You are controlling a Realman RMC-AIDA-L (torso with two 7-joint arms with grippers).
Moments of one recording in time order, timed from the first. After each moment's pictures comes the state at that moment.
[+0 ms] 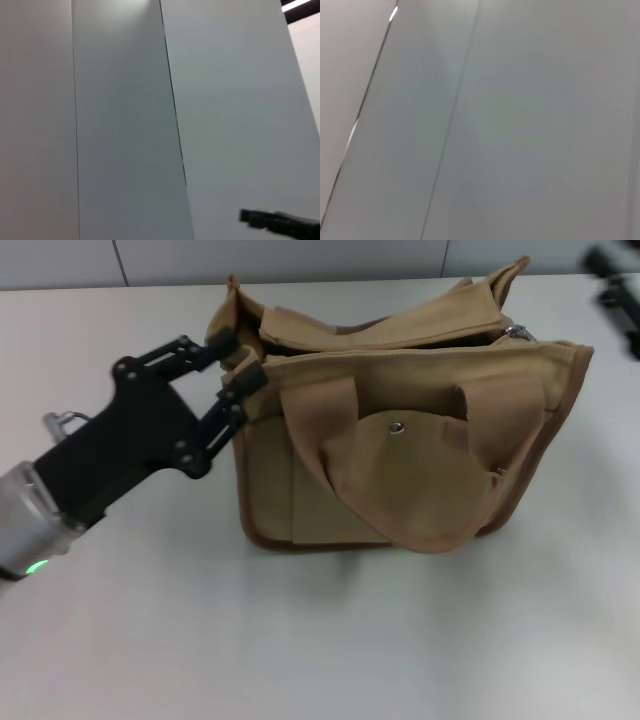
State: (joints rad) left arm -0.46 -2.07 0.80 0.16 1.34 1.78 -0.50; right arm 0.41 2.08 -0.43 -0.43 -1.42 -1.69 0.64
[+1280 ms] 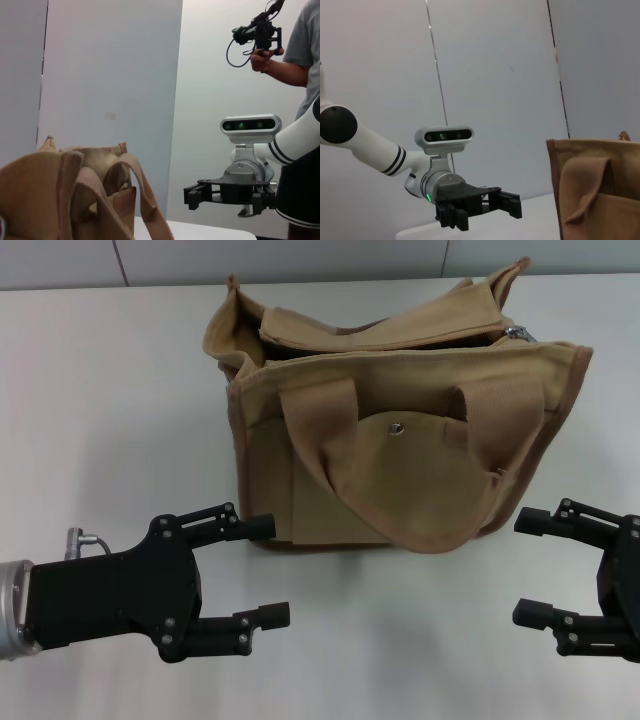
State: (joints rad) left arm -0.34 -2.06 0.92 0.50 1.72 1.87 -0.93; right arm 0.30 2.08 -0.50 -0.58 -2.01 -2.04 0.98
